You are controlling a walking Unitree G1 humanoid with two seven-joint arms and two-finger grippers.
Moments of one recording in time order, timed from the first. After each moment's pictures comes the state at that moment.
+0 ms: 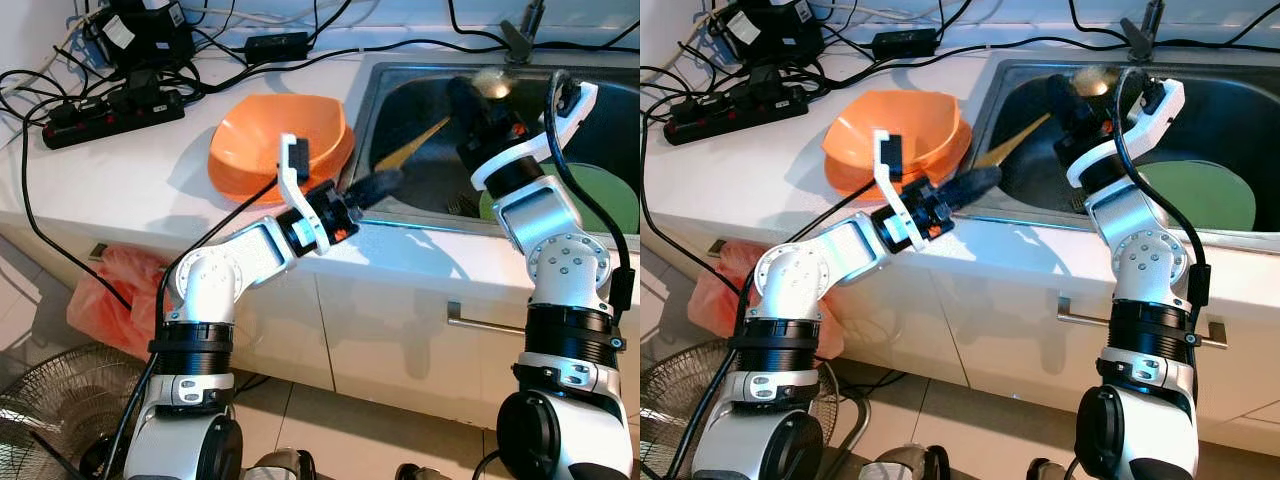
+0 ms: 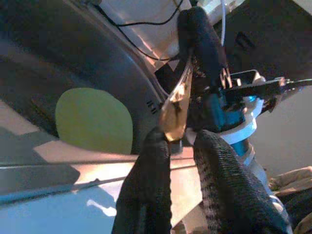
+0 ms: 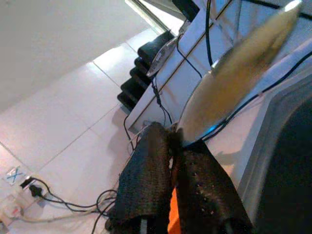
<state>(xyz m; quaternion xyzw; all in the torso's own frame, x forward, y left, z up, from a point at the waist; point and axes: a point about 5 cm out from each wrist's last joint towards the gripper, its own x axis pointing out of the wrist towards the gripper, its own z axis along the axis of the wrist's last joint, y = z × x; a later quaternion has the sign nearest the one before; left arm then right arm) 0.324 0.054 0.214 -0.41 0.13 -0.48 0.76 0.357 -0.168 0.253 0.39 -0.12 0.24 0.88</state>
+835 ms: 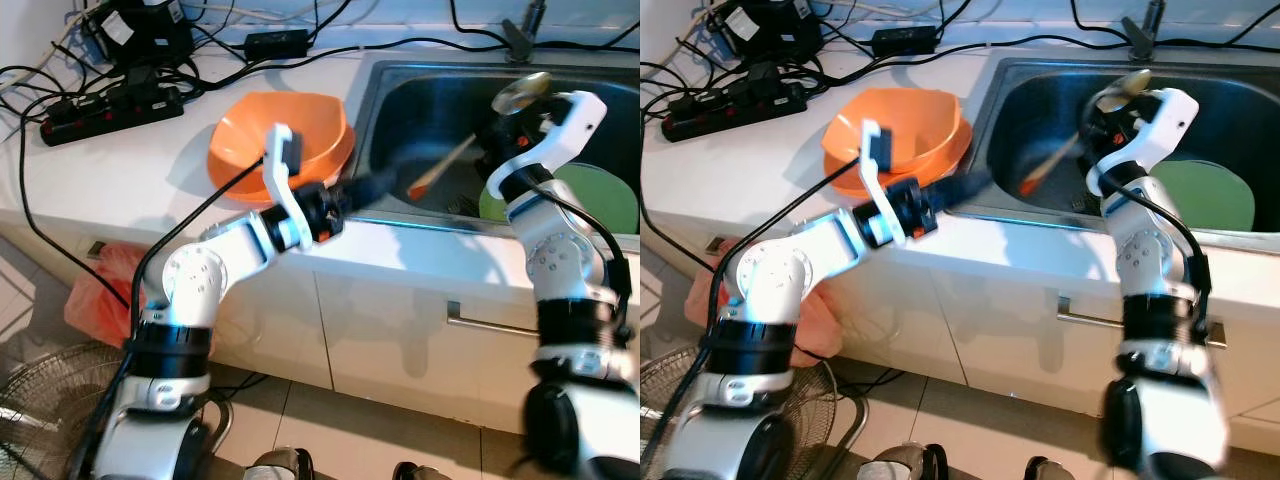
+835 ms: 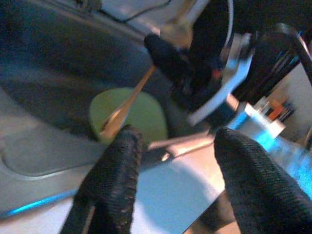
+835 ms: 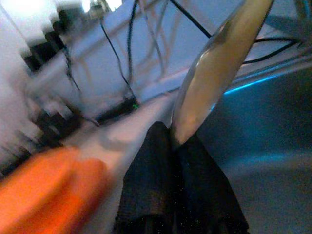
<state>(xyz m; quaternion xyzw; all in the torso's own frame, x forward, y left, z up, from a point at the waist) 0.319 0.071 0.218 -0.24 0.09 -0.49 0.83 0.379 -0.205 0.231 0.18 -0.08 0.11 0.97</state>
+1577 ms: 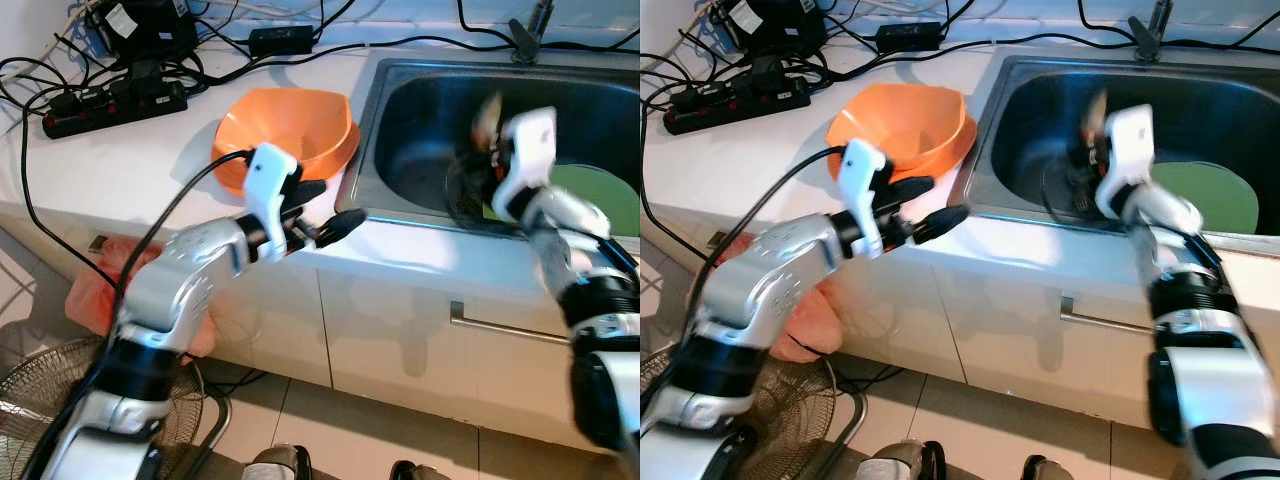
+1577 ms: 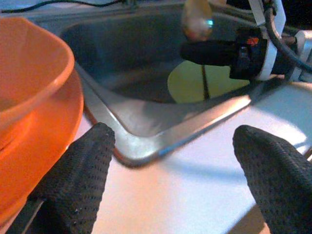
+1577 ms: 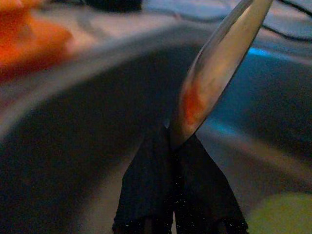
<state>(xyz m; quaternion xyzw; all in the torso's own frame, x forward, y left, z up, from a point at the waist) 0.320 0.100 0.206 0.01 0.03 -0.44 0.90 0.387 -0.233 0.191 -0.09 0.02 0.17 0.98</state>
